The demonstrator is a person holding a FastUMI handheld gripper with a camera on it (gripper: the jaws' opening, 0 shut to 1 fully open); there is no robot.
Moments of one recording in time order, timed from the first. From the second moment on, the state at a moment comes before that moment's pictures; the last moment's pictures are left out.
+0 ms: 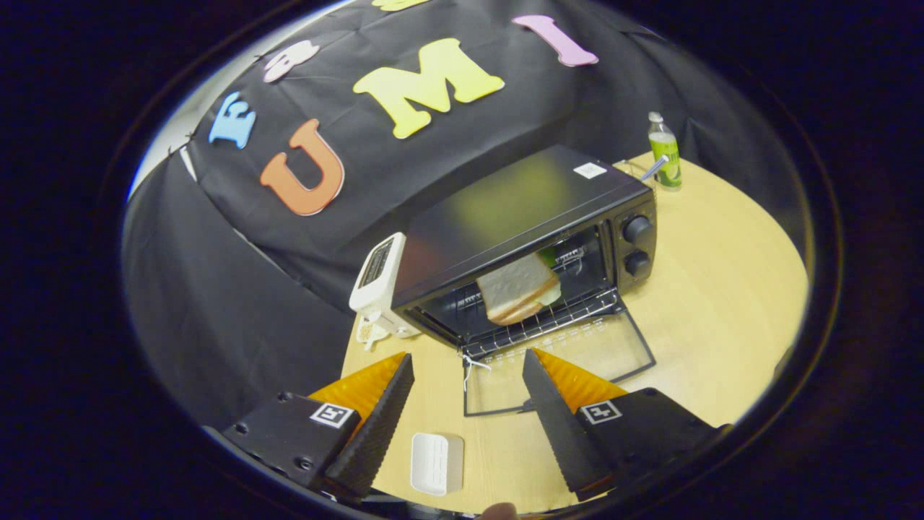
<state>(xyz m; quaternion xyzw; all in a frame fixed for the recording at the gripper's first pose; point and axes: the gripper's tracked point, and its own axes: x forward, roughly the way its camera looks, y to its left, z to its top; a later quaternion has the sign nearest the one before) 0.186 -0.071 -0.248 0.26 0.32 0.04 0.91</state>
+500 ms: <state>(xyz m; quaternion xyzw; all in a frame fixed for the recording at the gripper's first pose) 0.107 -0.087 -0.255 0.10 0.31 0.02 0.94</state>
